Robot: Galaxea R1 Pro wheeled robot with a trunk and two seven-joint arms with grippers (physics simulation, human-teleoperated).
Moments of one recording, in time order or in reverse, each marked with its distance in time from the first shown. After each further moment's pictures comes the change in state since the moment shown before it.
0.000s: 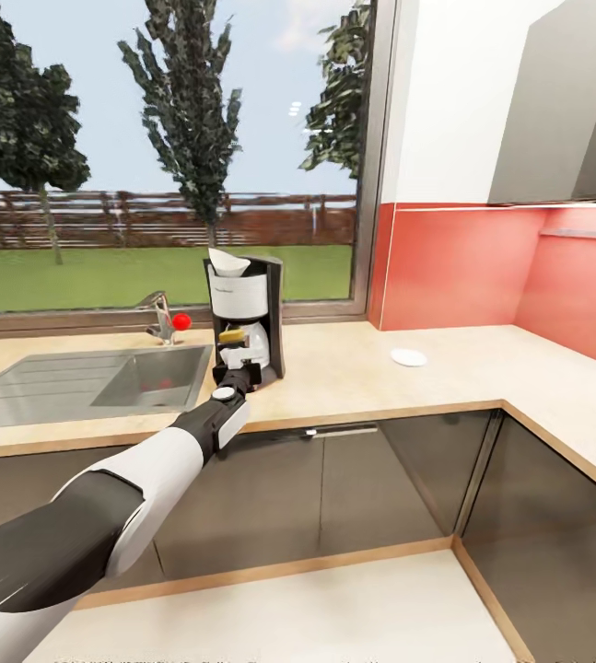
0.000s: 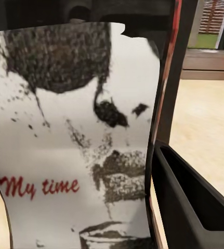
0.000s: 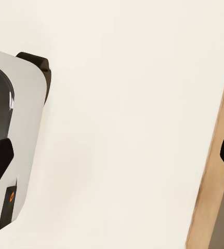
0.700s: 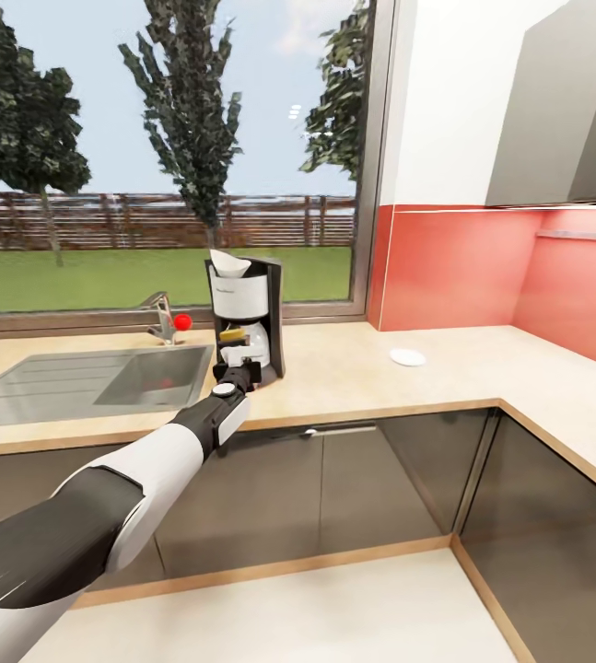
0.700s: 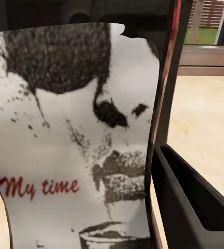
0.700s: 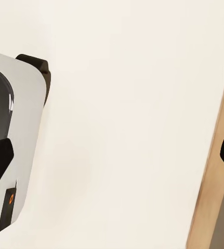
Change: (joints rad) left arm -0.014 0.000 -0.001 0.000 -0.001 0.040 0.000; right arm 0.000 0.000 0.000 0.000 0.000 0.000 0.000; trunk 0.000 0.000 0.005
